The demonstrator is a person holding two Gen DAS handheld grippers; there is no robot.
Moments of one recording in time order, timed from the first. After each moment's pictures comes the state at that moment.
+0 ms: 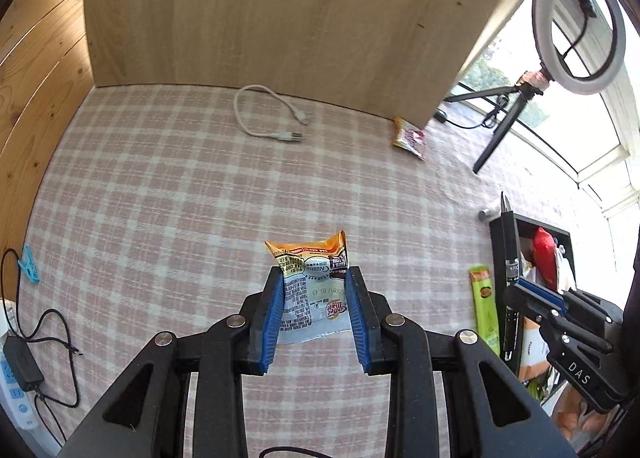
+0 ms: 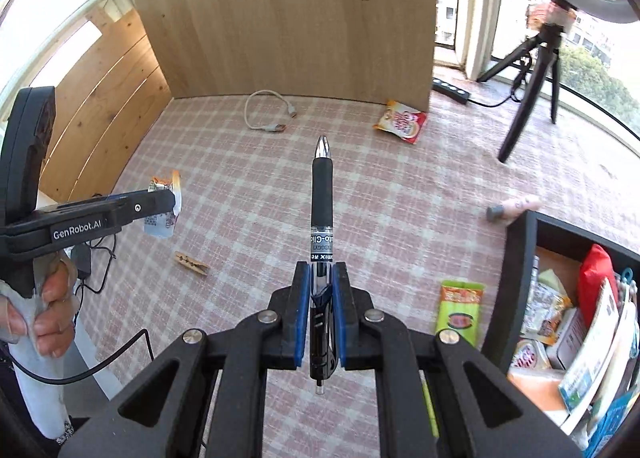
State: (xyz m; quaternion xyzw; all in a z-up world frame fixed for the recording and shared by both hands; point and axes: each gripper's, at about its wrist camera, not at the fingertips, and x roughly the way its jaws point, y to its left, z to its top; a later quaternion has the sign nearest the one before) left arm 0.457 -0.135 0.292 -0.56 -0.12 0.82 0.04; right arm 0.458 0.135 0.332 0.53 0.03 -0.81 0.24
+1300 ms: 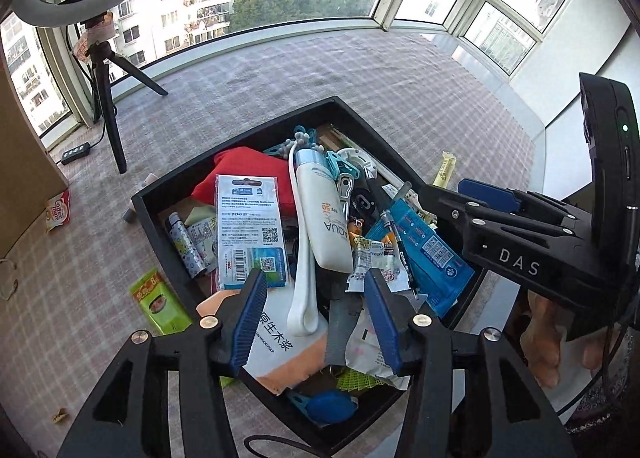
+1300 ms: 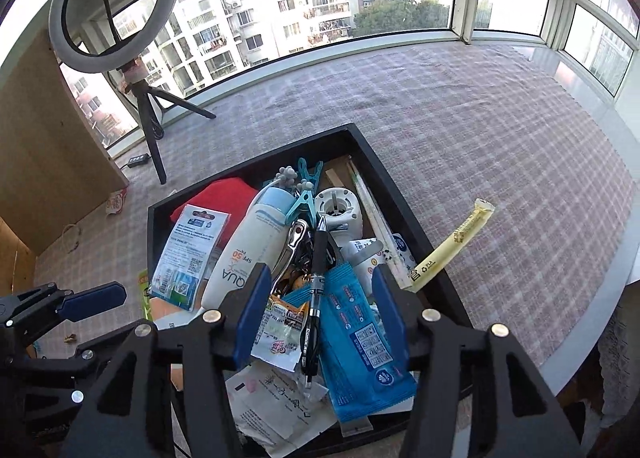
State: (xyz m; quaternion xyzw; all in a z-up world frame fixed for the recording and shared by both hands) left arm 0.505 0.260 0.343 -0.54 0.09 0.77 0.33; right arm 0.557 0.443 0.348 0.49 -0.13 -0.86 -0.09
